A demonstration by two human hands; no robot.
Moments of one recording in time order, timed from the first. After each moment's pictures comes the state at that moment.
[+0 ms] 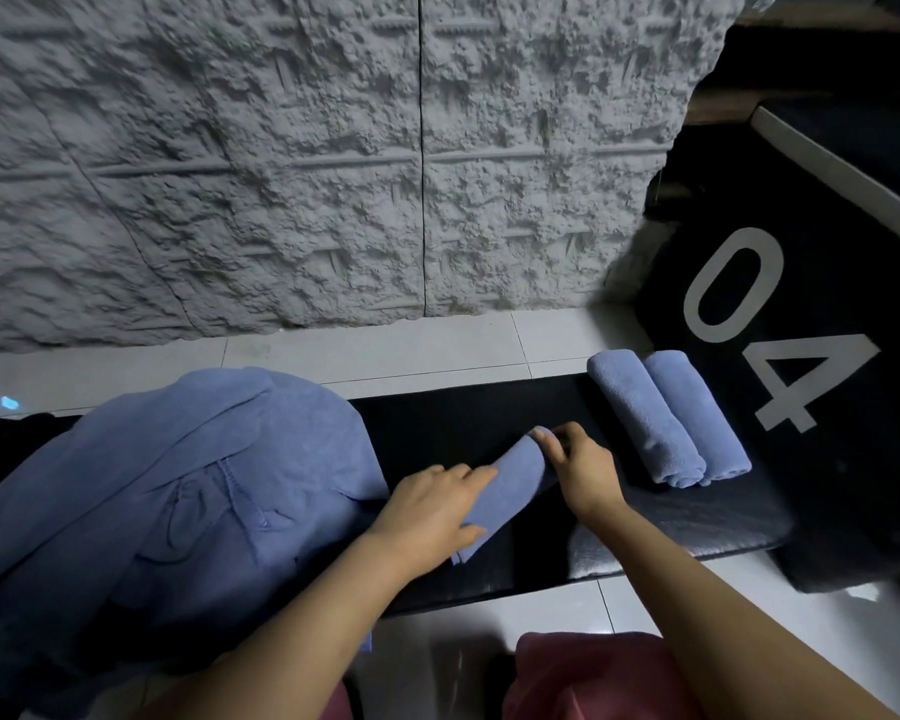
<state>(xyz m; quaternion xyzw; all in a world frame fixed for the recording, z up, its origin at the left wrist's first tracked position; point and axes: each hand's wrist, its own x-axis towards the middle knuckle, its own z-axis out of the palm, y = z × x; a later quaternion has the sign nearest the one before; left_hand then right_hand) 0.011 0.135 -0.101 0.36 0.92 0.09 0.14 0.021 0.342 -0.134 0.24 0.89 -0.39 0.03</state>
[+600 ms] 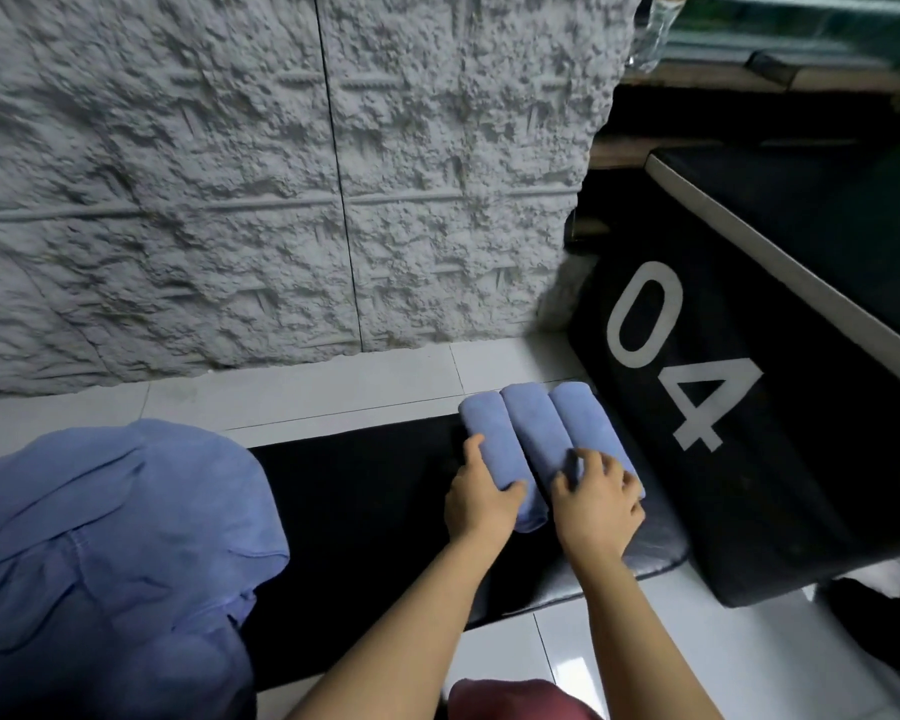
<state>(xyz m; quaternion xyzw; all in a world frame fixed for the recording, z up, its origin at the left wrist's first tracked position) 0.012 0.318 -0.105 -0.03 0.89 0.42 0.18 0.055 0.422 -0.113 0.39 0.89 -0.21 -0.07</state>
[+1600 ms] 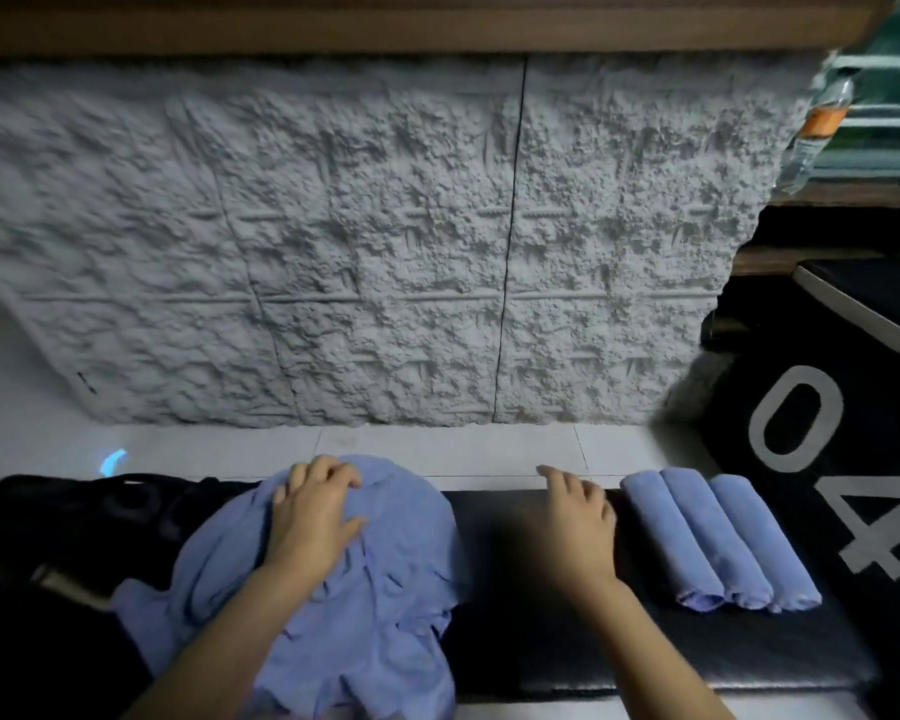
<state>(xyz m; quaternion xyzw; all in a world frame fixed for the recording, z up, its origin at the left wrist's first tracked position) -0.012 -0.041 -0.008 0.03 0.99 0.11 -0.05 0.012 0.234 -0.033 0.11 0.98 -0.16 -0.05</state>
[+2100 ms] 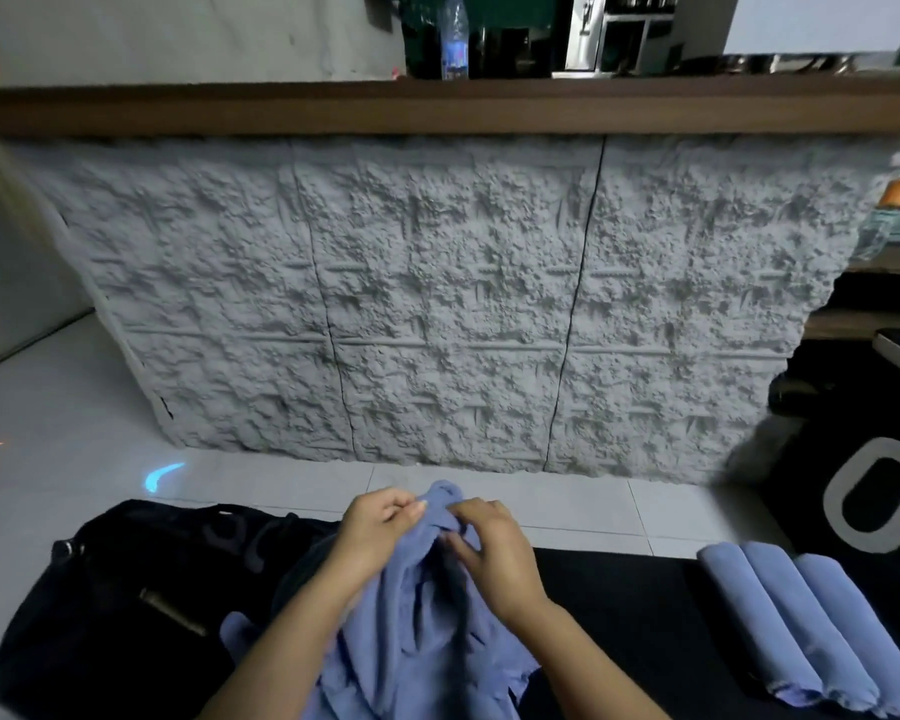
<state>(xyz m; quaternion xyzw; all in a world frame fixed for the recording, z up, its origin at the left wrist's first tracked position) -0.026 -0.082 0.035 -0.06 0.80 0.60 0.00 -0.010 0.081 0.019 -0.15 0.90 -0.40 -0.04</state>
